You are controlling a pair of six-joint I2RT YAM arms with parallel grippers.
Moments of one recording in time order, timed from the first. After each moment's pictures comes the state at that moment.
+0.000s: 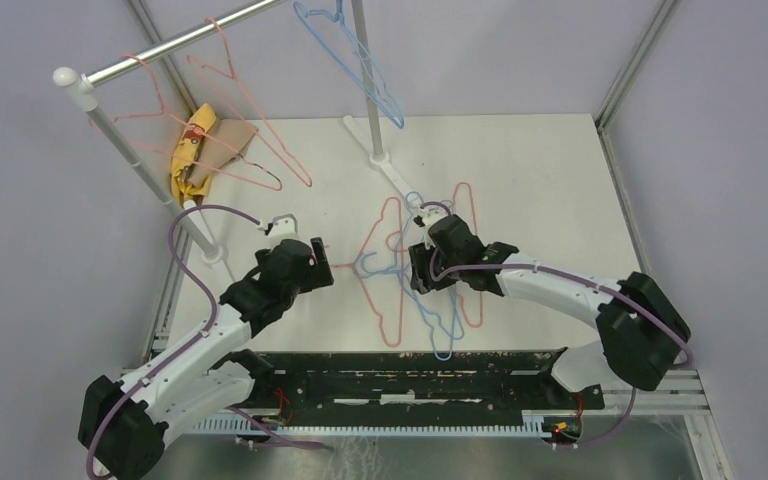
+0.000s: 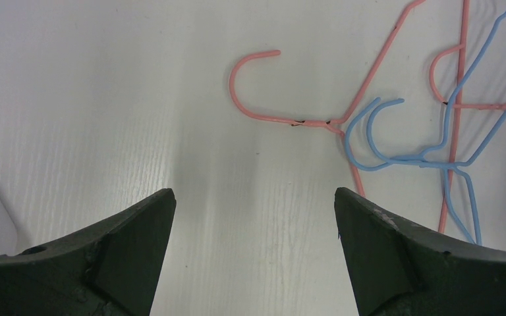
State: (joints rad) left arm -0.59 0.86 0.55 -0.44 -0.44 -0.62; right arm 0.78 1.38 0.84 -0.30 -0.04 0.39
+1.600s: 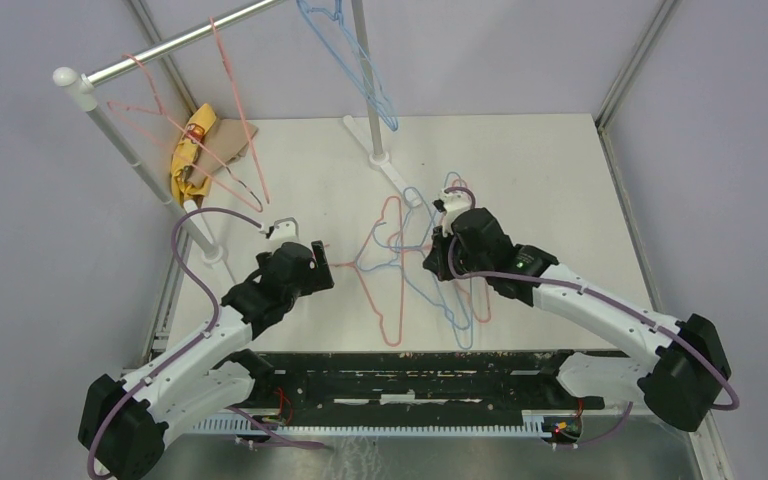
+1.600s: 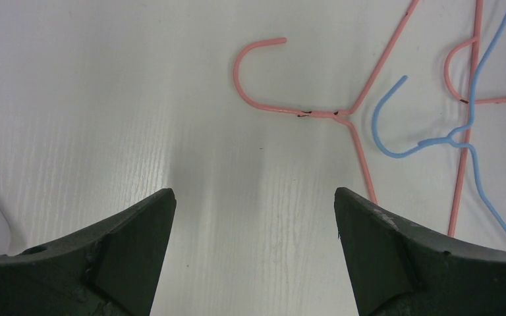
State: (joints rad) left arm -0.59 0.87 0.52 -0.42 -0.43 -0.62; right arm 0.78 1.19 0.85 -0.30 0.01 0.40
